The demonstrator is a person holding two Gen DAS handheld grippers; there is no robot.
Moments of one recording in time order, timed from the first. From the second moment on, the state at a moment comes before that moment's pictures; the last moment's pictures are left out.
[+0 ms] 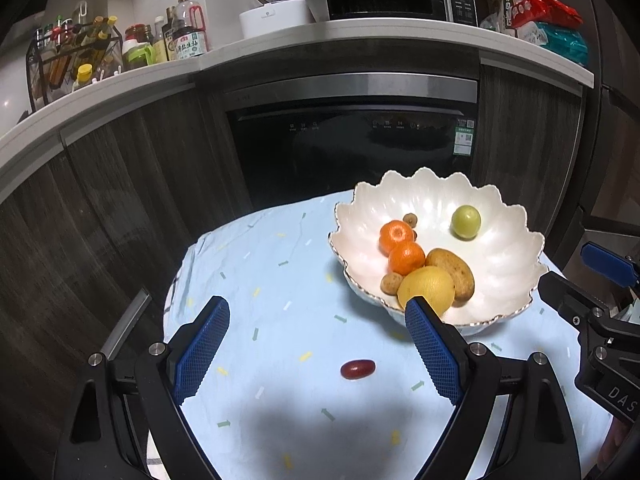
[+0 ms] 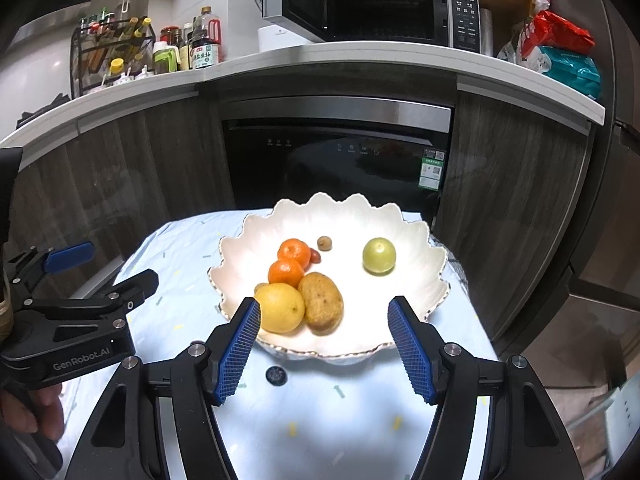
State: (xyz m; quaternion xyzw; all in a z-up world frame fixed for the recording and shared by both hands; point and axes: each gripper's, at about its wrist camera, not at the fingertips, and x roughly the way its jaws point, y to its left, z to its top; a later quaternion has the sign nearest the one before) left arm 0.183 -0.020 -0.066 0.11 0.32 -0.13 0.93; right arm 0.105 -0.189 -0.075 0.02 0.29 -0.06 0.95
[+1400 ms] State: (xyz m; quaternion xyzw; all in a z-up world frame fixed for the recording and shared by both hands) left arm 0.196 -0.023 -0.146 0.12 0.38 -0.18 0.90; right arm 0.121 -0.169 -0.148 0.00 0.35 -0.02 0.93
